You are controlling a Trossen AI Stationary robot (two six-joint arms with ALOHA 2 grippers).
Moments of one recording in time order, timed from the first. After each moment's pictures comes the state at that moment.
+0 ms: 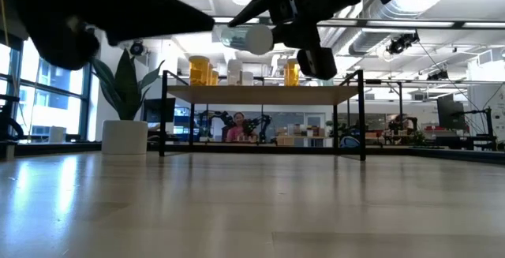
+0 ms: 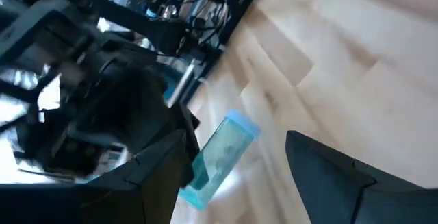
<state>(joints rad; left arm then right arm) -0.53 1.68 0.76 0.55 -0.81 0.79 0.21 1.70 1.04 0.15 -0.02 1.10</state>
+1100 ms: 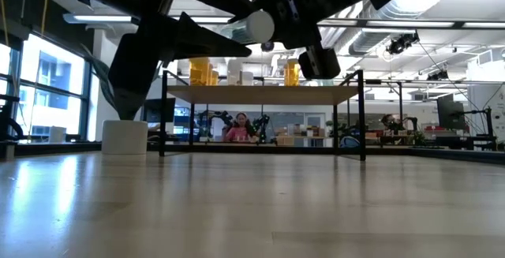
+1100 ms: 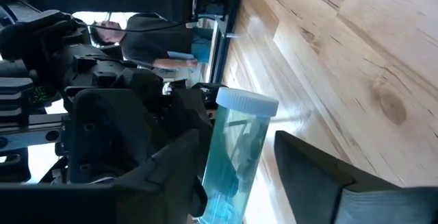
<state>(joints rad) -0.48 1.87 0.91 0.55 -1.03 1.15 0.18 1.69 1.03 0.15 -0.15 1.23</state>
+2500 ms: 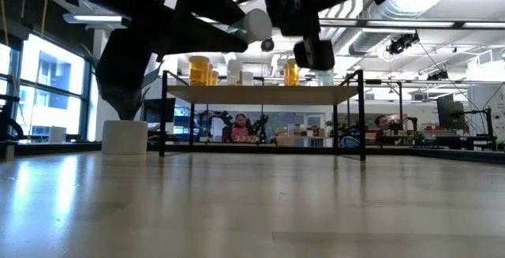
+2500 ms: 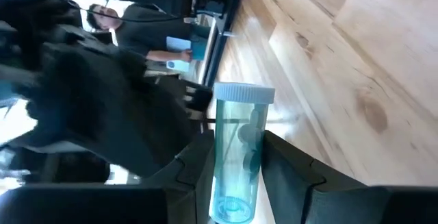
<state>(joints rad) -0.50 1.87 0.90 0.54 -1.04 1.04 0.18 1.68 1.03 0.16 -0.18 1.10</state>
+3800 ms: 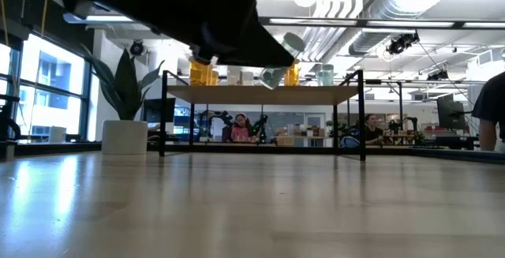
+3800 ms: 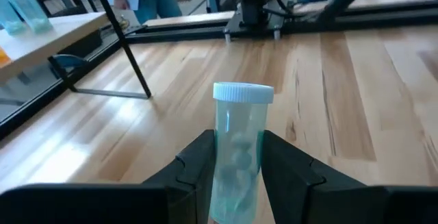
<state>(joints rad) -0.29 1.87 0.90 0.58 -0.73 -0.06 0.12 1.30 1.03 0.00 -0.06 -0.01</state>
